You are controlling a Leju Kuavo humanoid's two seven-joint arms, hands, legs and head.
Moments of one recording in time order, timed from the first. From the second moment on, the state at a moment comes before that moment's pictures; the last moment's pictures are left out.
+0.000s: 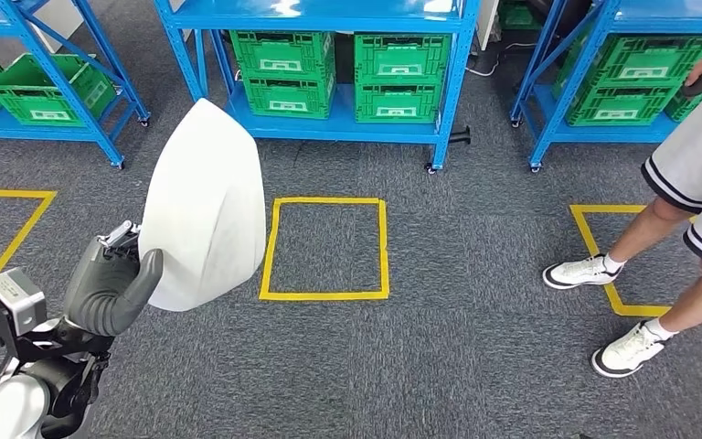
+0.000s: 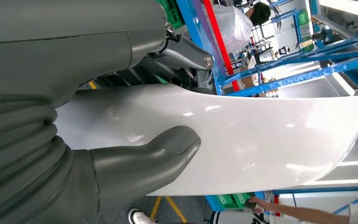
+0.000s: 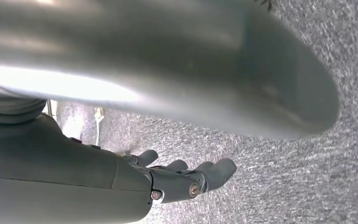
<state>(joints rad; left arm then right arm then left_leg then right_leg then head) -0.08 0.17 -0.13 -1.57 0.17 -0.50 -0.57 -0.07 0.12 -1.14 -0.15 0.89 0.03 0.02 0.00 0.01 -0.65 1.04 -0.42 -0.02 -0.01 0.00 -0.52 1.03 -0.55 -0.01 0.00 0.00</state>
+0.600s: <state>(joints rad) -0.15 0.16 -0.14 -1.55 0.20 -0.52 -0.58 -0.07 0.13 -1.14 -0.15 0.90 0.02 0.01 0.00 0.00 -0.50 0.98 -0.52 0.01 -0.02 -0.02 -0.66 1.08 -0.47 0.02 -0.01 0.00</state>
